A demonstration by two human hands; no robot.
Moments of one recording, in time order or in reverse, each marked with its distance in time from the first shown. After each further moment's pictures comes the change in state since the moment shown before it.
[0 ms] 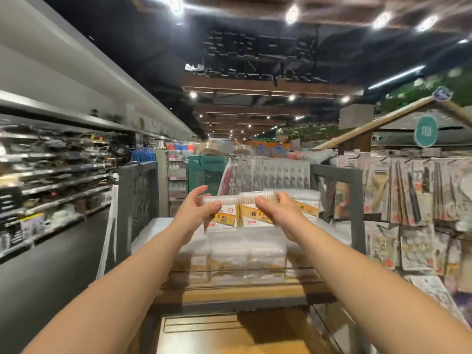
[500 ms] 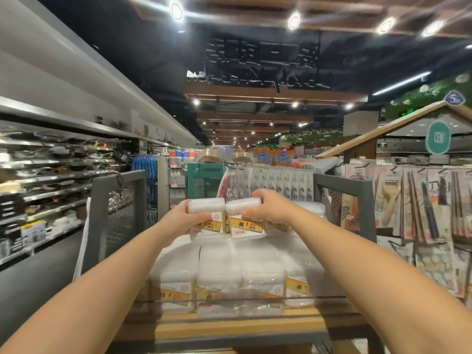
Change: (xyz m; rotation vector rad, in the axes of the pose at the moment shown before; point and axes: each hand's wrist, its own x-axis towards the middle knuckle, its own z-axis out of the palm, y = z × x) left_hand 0.058 -0.010 -0.014 0.202 -0.106 -0.141; right_hand 0.075 -0.018 -0.009 -0.757 -0.242 -0.076
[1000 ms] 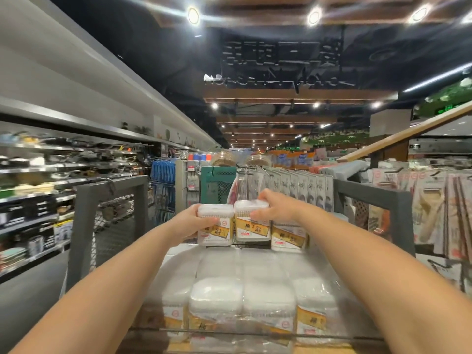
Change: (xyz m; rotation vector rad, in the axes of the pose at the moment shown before) left_hand 0.055 -0.006 0.003 0.005 -0.048 -0.090; right_hand 0.063 0.029 -0.008 -0.174 -0.155 -0.088
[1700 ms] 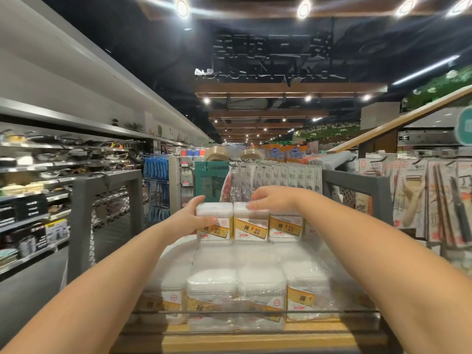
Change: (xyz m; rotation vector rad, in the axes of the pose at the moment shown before) left_hand -0.018 0.000 0.010 0.127 -0.039 0.032; right_hand -0.032 -0.009 -0.014 -0.055 -0.111 -0.079
